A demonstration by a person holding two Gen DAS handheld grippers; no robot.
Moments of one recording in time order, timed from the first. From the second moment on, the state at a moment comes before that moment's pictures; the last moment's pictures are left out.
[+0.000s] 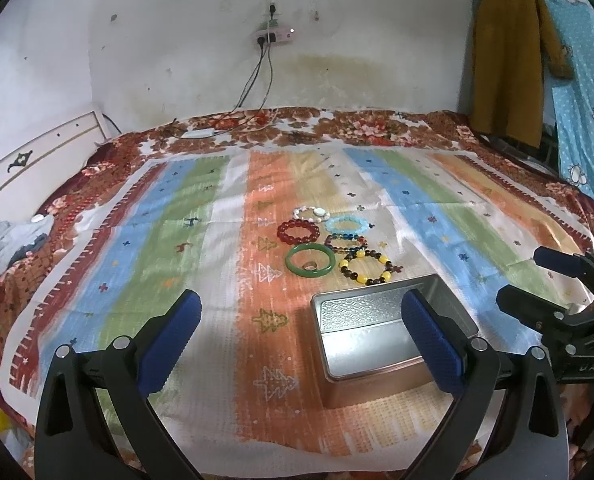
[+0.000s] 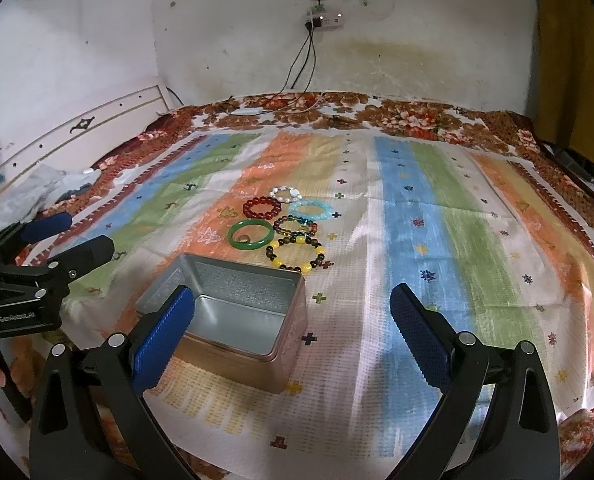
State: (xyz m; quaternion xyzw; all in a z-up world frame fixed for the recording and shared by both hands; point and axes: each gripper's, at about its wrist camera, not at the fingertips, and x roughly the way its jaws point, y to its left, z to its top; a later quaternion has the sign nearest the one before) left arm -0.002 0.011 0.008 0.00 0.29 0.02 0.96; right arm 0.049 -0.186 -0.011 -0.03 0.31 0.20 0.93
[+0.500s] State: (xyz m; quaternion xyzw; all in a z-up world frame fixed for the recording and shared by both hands) left arm 0.007 0.012 -0.002 -0.01 0.31 0.02 0.95; right arm 0.058 -0.191 -0.014 -0.01 0.33 0.19 0.92
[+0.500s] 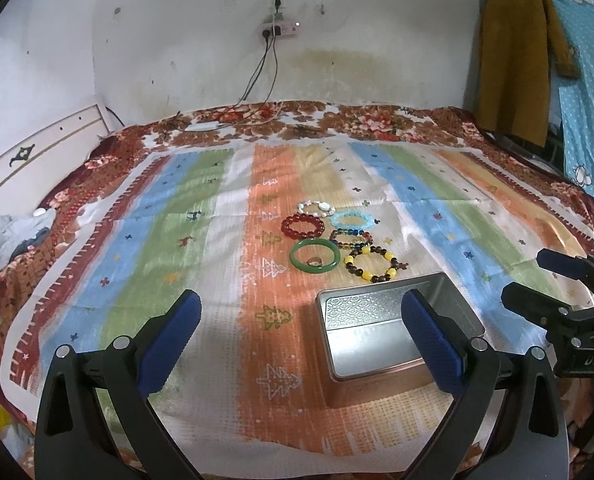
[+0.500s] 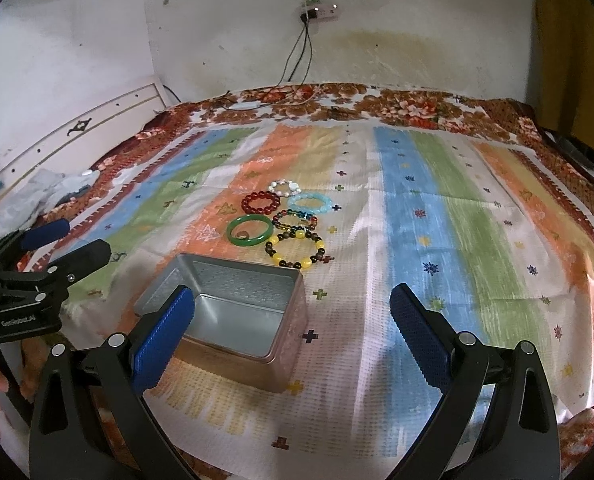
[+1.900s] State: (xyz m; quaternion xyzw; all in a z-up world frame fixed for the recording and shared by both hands) left arm 0.085 0.024 -0.008 0.00 0.37 0.03 0.93; right arm 0.136 -0.187 -0.016 -0.02 0.38 0.18 0.91
